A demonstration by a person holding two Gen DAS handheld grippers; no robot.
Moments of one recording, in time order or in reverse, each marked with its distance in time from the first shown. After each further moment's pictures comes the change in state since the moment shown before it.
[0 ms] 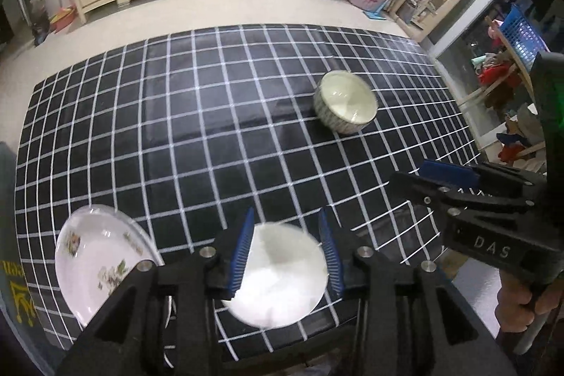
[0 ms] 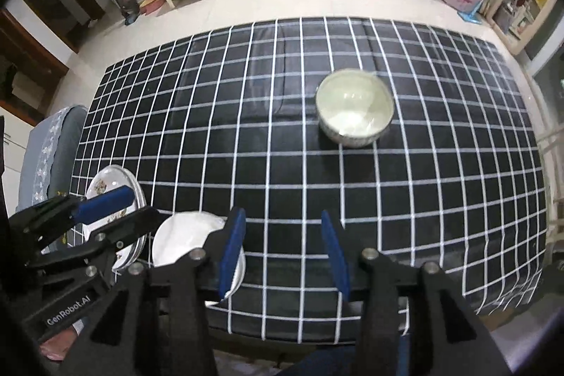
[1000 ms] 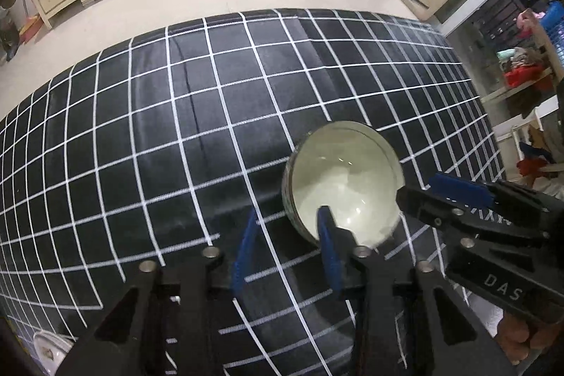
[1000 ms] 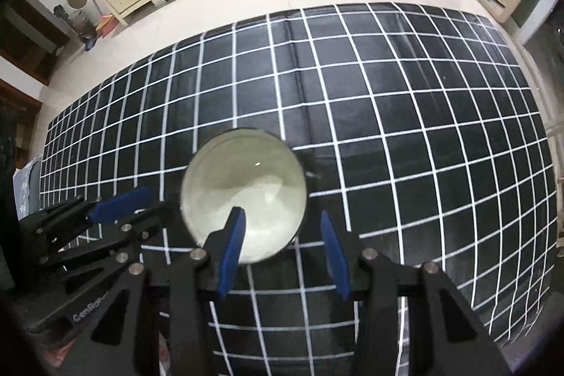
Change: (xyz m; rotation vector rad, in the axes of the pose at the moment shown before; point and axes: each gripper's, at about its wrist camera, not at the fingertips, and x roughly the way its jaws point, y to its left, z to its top) left arm 0.167 -0.048 0.135 0.036 0.120 0.007; right arm 0.103 -0.134 0.094 0.141 0.056 -0.035
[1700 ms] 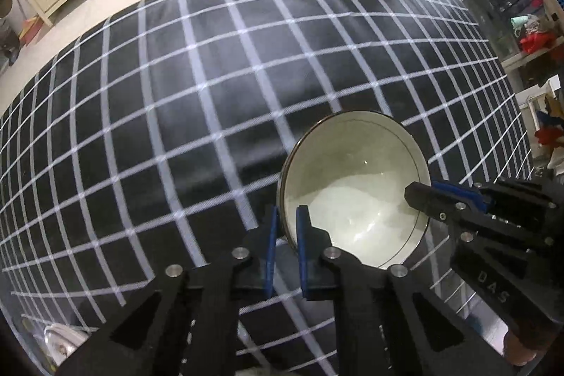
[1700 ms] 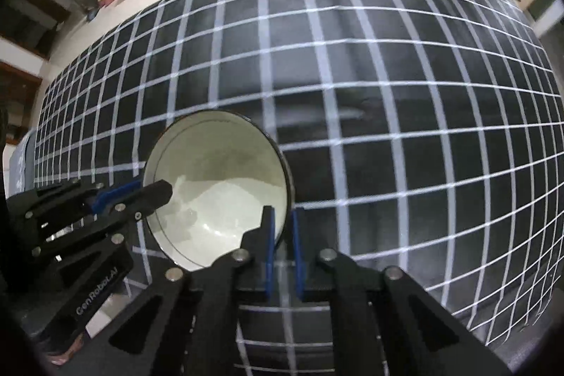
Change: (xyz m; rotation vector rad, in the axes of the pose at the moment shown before) left arm 0.006 0.032 -0.052 0.044 0.104 0.071; right arm 0.029 0.036 -0.045 -0.056 0.116 0.002
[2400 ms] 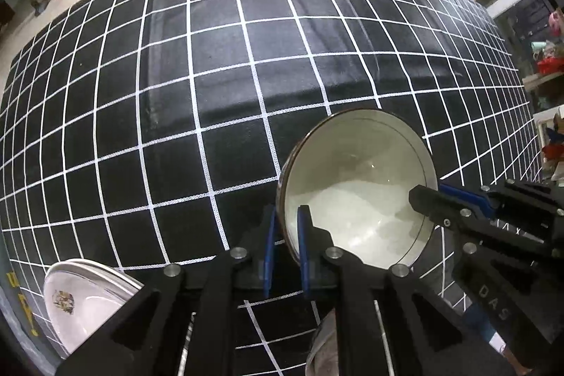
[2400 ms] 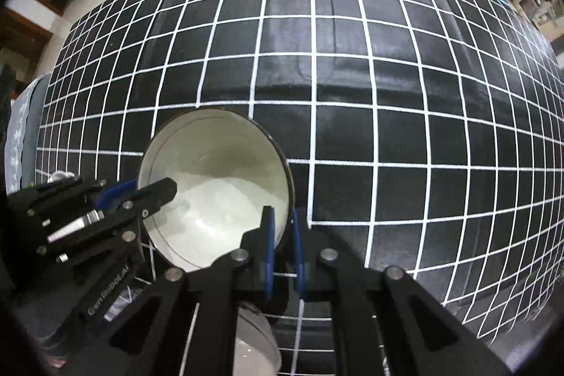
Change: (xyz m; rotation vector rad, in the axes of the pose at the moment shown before) left arm -0.023 0.130 -0.102 -0.139 0.009 0.006; right arm 0.016 0.125 -0.042 -0.114 0.050 -0.030
